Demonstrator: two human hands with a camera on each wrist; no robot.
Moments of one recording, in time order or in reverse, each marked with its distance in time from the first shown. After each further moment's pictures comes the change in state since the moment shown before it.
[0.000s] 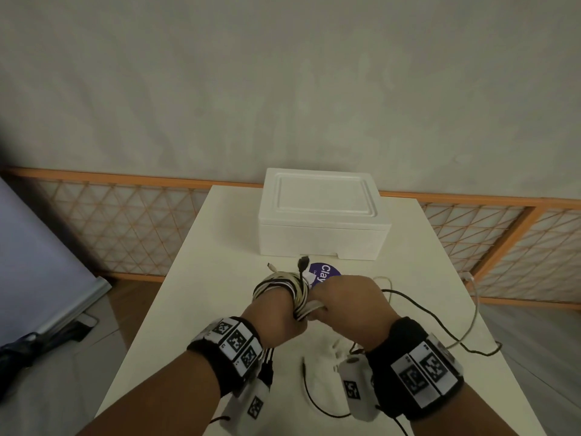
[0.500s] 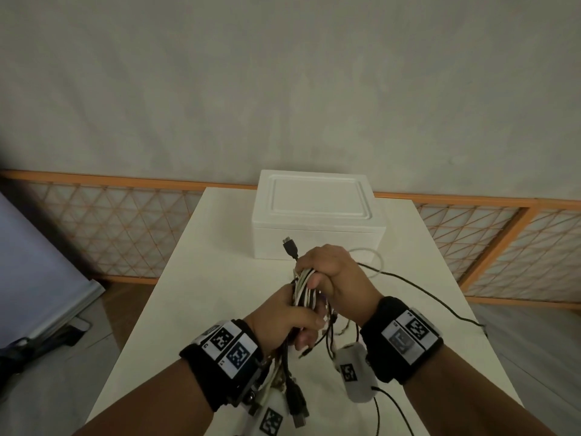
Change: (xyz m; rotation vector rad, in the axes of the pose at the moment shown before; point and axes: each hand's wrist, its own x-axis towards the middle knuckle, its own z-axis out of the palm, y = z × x) left_hand -0.011 0.033 -0.025 -1.288 -0.269 -0.052; right_hand 0.030 0.031 0.007 0.610 0.542 -0.291
